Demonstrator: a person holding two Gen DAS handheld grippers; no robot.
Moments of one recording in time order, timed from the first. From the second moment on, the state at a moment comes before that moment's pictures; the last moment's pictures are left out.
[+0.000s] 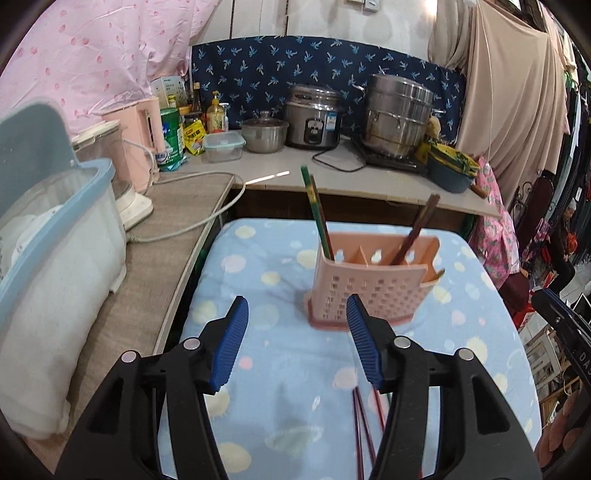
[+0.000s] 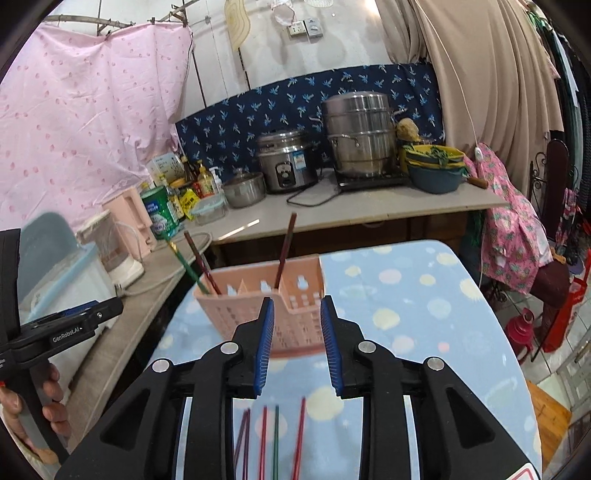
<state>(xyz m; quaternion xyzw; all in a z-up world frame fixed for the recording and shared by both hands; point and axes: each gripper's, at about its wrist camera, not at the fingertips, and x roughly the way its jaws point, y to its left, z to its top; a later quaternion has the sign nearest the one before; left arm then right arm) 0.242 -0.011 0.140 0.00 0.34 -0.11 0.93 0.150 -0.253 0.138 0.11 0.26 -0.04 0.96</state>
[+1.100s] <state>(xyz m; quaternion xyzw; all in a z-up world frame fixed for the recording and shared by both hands) 0.113 -0.014 -0.006 0.04 0.46 -0.10 0.88 0.033 -0.198 -0.026 0.10 0.42 -0.01 0.90</state>
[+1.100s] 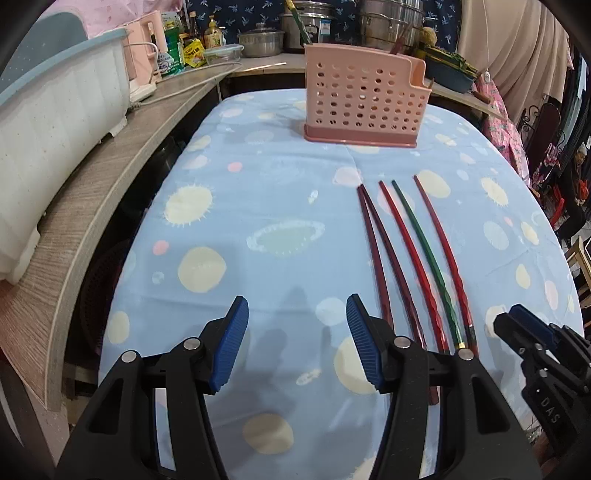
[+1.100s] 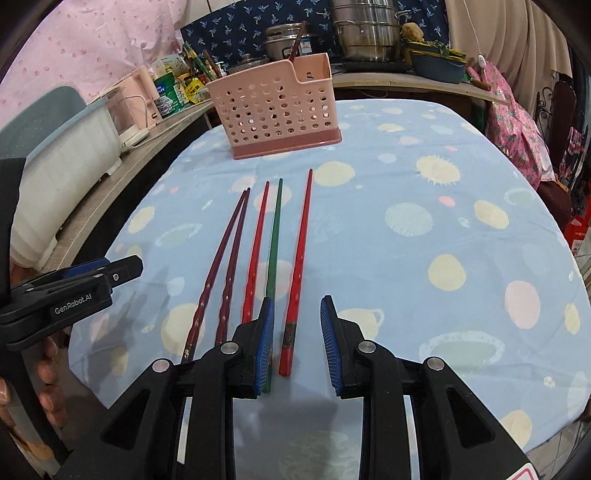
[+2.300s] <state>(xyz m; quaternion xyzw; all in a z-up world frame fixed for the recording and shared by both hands) 0.072 -0.053 -0.050 0.07 0.50 -0.16 0.85 0.016 -0.196 -0.054 0.11 0.44 -0.02 0.89</state>
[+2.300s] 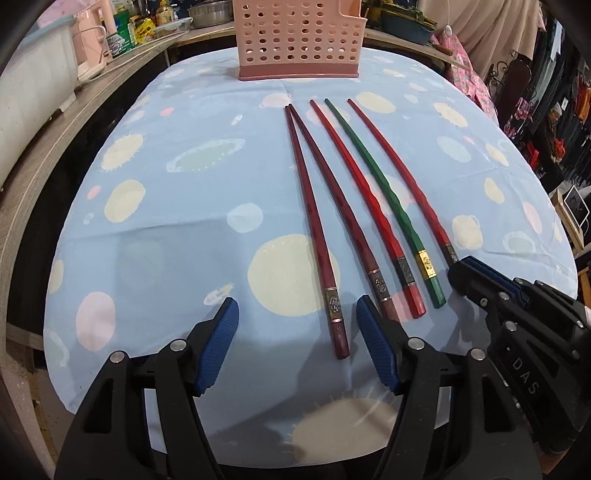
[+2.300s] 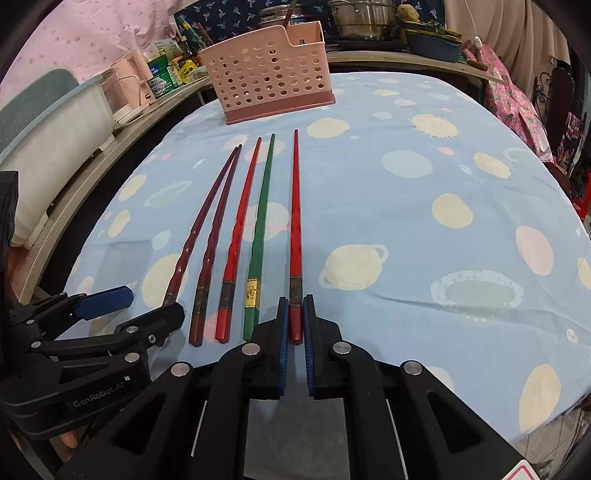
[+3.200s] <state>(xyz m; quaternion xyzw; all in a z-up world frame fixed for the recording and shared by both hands) 0.076 -0.044 -0.039 0.06 0.50 -0.18 0.85 0.011 -0.198 -0.049 0.10 0.44 -0.02 0.89</state>
